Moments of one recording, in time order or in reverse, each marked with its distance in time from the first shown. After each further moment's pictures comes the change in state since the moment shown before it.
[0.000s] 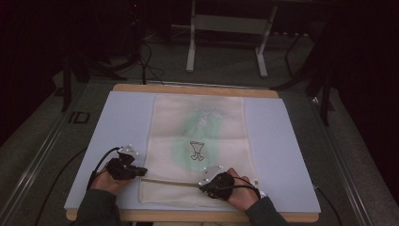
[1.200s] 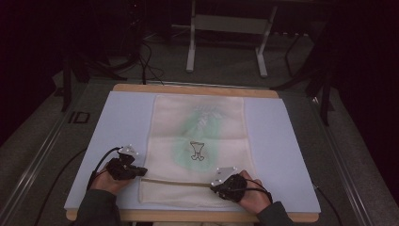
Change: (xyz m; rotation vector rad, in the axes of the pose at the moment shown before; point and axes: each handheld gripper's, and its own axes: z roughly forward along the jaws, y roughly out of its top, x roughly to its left) left arm -0.001 0.000 0.000 0.001 0.004 0.005; right arm -0.005 -0.029 -0.018 0.007 -0.041 0.052
